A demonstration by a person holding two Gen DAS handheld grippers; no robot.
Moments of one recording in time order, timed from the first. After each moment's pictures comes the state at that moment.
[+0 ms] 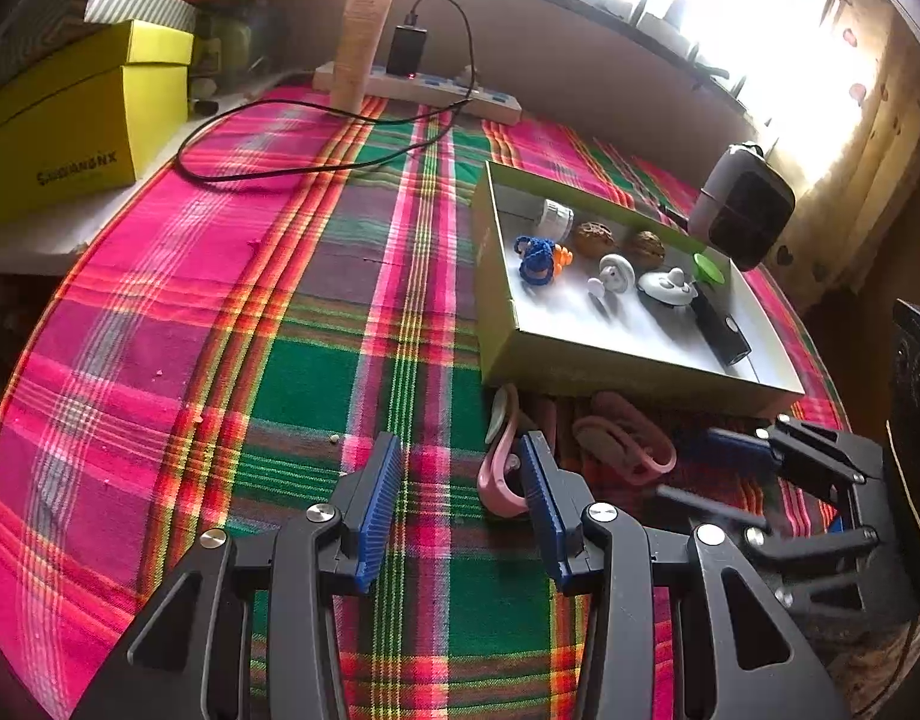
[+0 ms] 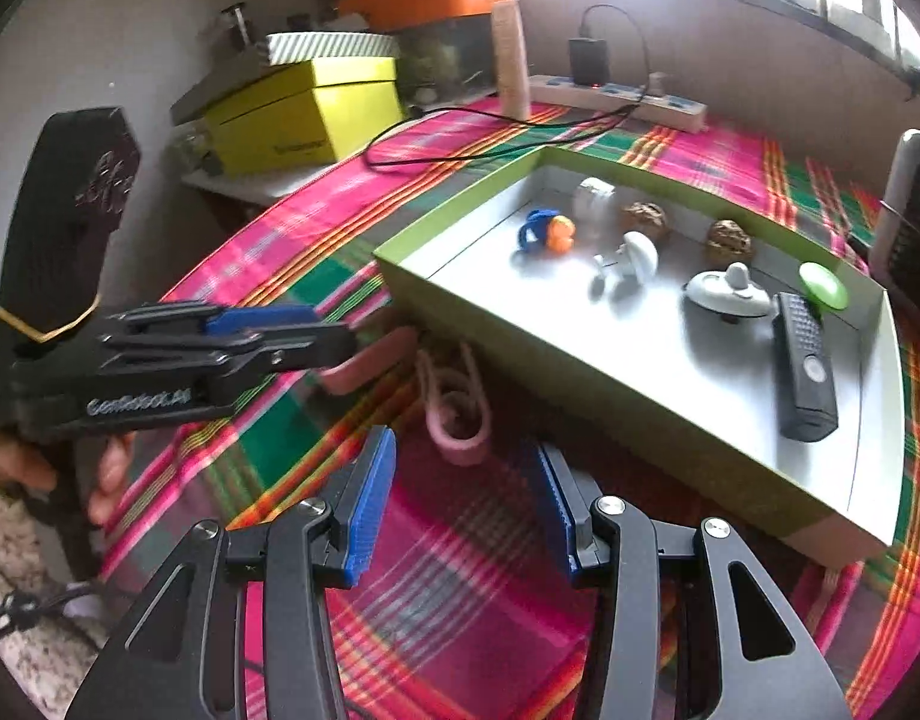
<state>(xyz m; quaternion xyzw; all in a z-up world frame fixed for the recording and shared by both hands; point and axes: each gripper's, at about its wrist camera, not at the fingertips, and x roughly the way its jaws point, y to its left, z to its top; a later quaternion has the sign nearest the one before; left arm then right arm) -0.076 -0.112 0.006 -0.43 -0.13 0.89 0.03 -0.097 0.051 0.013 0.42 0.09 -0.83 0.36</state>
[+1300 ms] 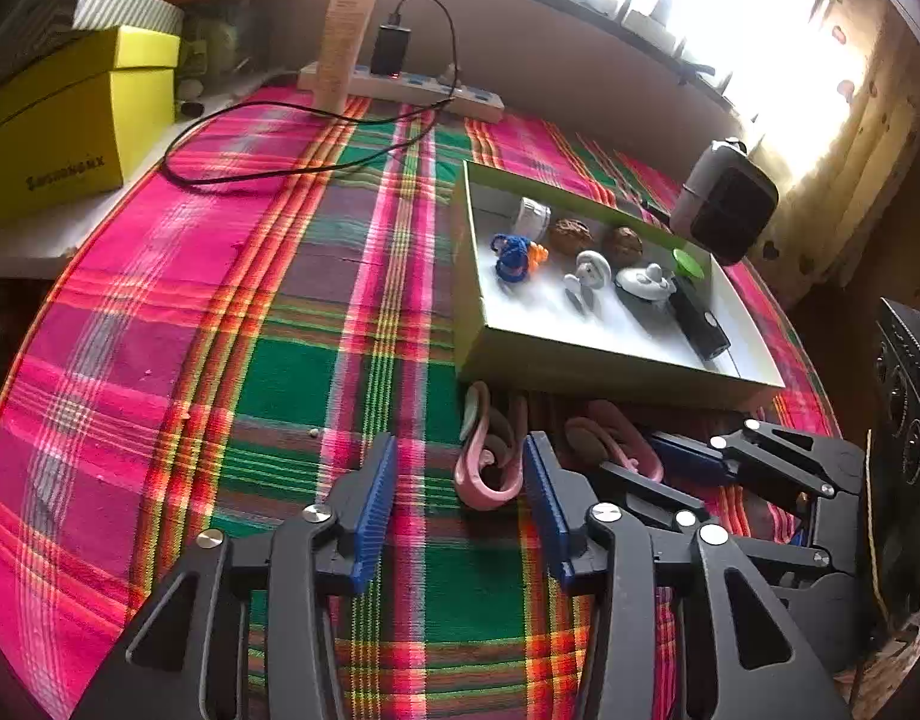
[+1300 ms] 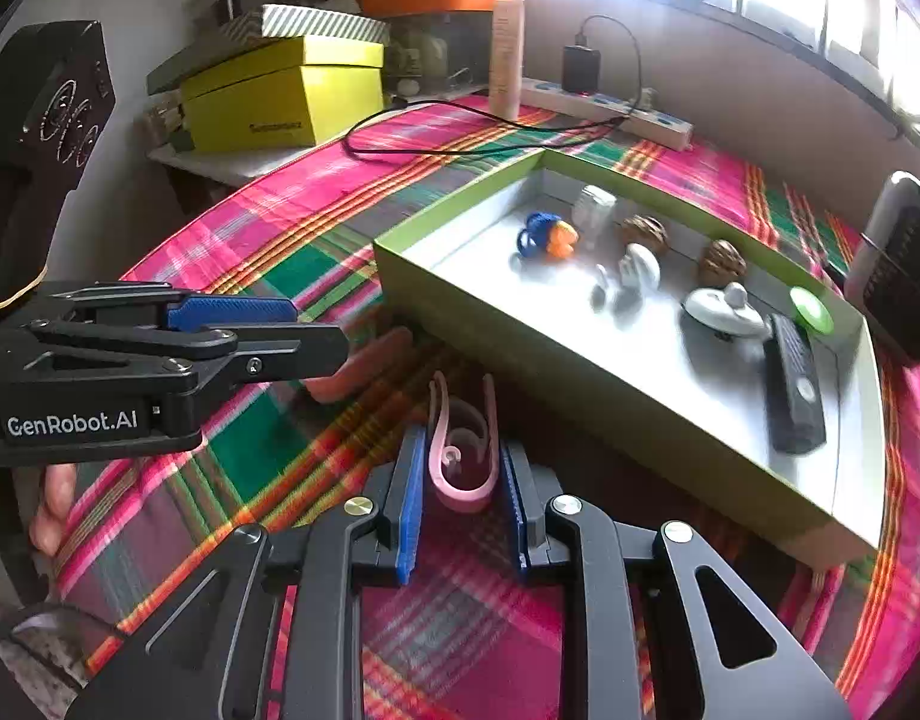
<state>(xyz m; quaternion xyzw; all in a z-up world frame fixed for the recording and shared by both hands) -0.073 -0.104 0.010 -0.43 -0.13 0.89 0.05 -0.087 0.037 0.012 0.41 0.14 -0.85 0.32</state>
